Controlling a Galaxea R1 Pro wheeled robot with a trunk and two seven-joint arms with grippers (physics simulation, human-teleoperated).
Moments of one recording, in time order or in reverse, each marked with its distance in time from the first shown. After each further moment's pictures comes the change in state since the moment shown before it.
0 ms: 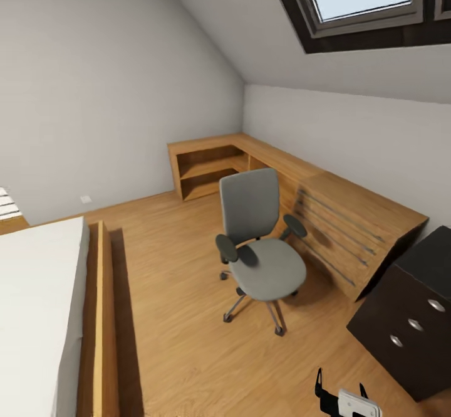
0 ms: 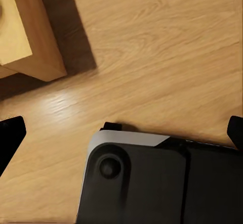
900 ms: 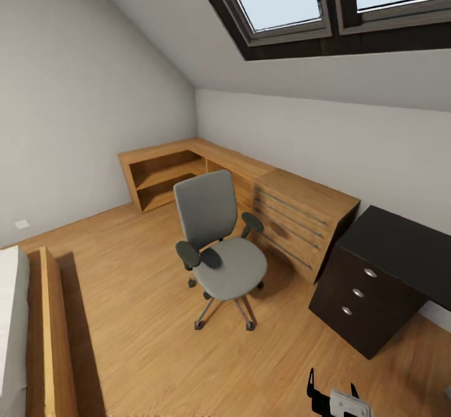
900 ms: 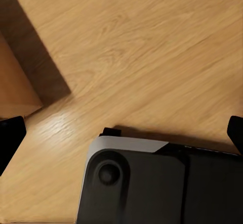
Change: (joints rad) left arm 0.000 0.000 0.001 0.000 0.000 0.001 0.000; right arm 0.000 0.034 0.002 0.001 0.002 0.002 0.003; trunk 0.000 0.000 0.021
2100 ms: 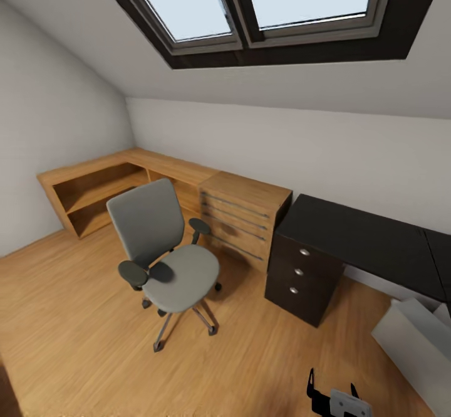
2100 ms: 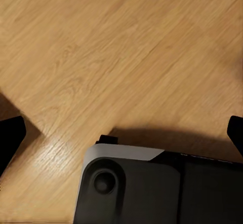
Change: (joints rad) left arm 0.000 -0.006 0.000 -0.001 0.000 0.001 0.000; right arm 0.000 -0.001 0.000 0.000 -0.002 0.005 0.006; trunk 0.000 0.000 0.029
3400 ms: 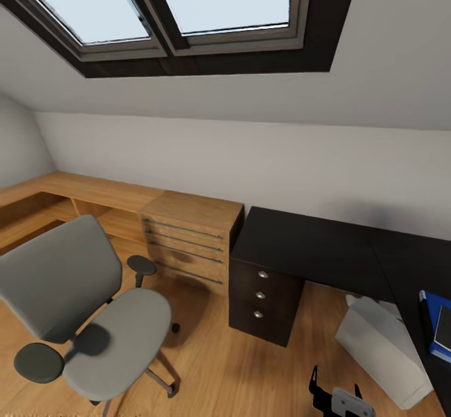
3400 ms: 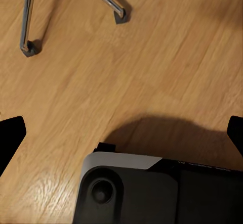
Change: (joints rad) left arm 0.000 -0.001 -0.001 -0.001 0.000 0.019 0.000; right arm 0.000 0.003 -0.002 -0.030 -0.025 0.004 -0.054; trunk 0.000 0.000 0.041
